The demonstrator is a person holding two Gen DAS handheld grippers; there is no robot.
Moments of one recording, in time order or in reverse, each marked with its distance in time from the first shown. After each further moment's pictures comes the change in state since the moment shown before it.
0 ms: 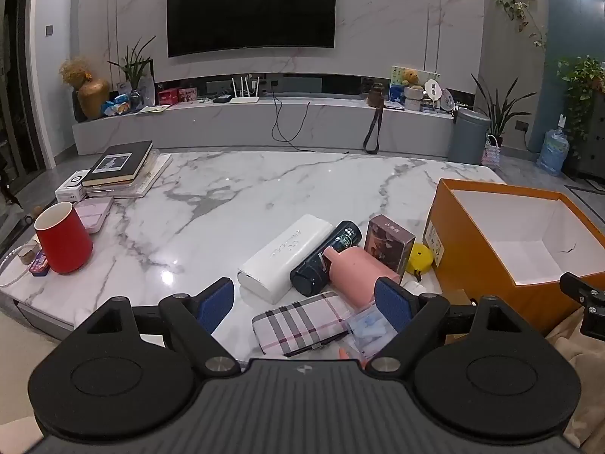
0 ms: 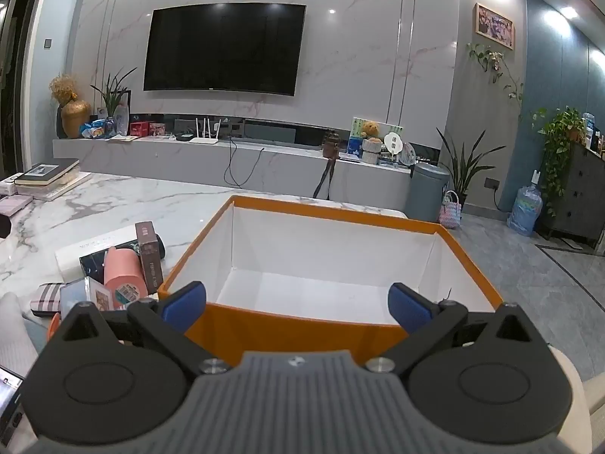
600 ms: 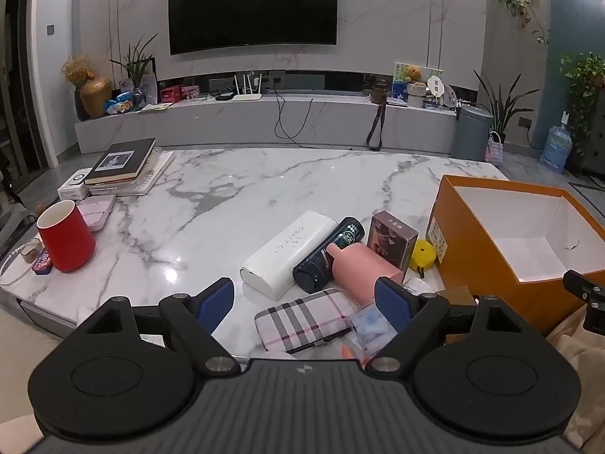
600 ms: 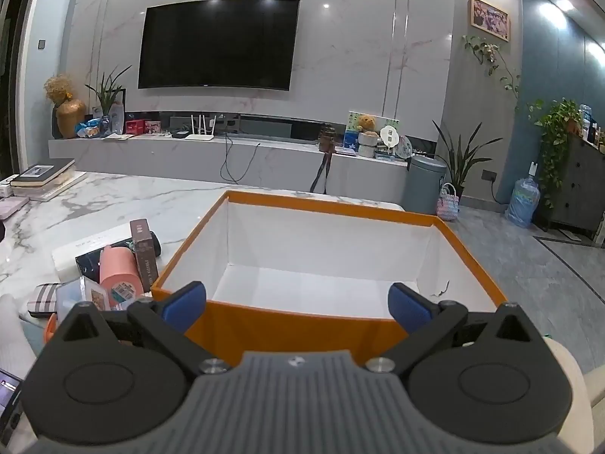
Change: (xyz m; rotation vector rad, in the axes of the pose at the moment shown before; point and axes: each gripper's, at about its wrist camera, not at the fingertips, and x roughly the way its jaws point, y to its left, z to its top) left arm 0.000 0.001 0.000 0.003 0.006 0.003; right arm 0.006 -0.001 -0.001 0.018 0.014 -0.005
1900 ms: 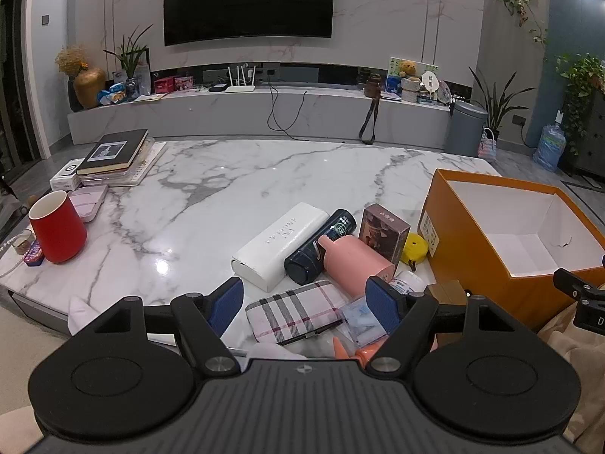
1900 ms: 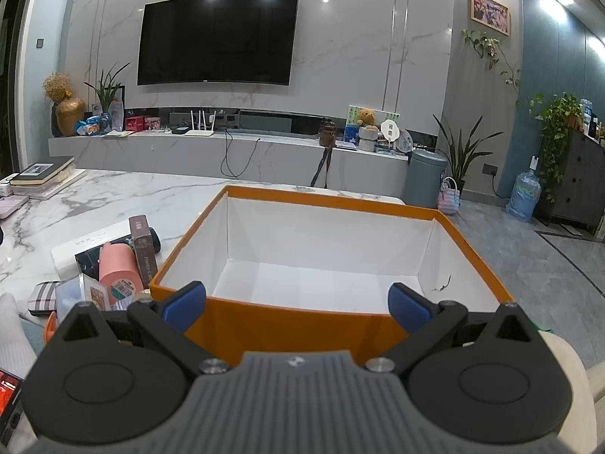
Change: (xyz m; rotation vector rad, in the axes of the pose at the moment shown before) left arm 0.001 0.000 -0.002 -0.009 0.030 -0.019; right arm 0.003 -0.002 0.000 0.010 0.022 0.003
